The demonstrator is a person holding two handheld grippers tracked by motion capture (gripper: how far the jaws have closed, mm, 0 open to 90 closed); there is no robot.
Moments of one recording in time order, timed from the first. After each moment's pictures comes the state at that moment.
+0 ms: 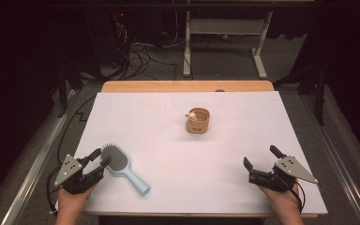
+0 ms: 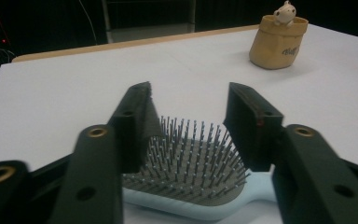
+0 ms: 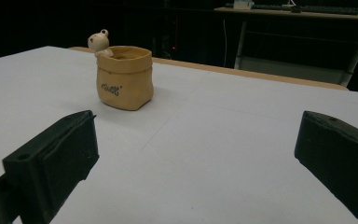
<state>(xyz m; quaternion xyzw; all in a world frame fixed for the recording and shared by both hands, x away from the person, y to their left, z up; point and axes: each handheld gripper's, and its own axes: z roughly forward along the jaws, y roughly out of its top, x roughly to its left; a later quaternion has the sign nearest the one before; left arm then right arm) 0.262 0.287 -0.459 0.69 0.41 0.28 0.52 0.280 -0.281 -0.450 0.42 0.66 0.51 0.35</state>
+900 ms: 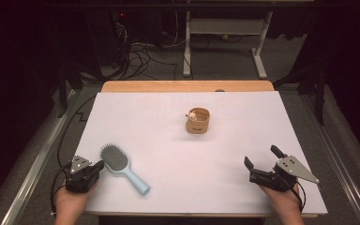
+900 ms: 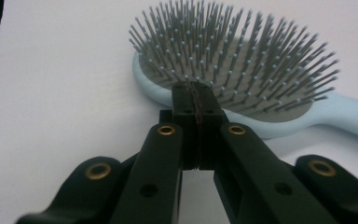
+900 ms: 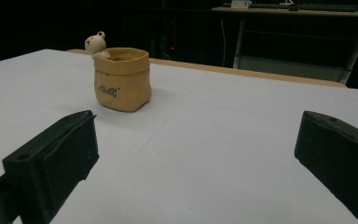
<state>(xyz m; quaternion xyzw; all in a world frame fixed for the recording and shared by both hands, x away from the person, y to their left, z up) 0.273 0.284 -0.474 0.74 0.53 0.23 0.34 0.280 -0.283 -0.449 0.43 0.66 0.52 0.35</state>
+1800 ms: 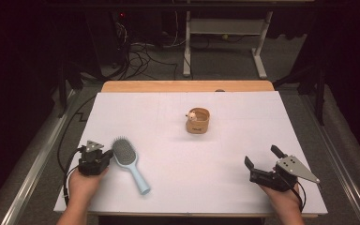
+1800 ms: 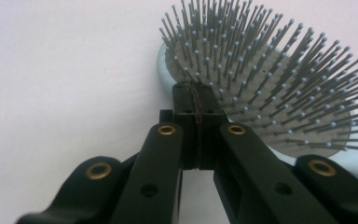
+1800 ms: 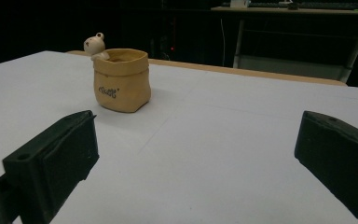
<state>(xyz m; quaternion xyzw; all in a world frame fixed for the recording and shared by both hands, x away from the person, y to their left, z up) 0.327 0.258 -0.465 0.75 0.55 0.20 0.32 0.281 -0.284 -0.449 0.43 0.65 0.52 0.35</state>
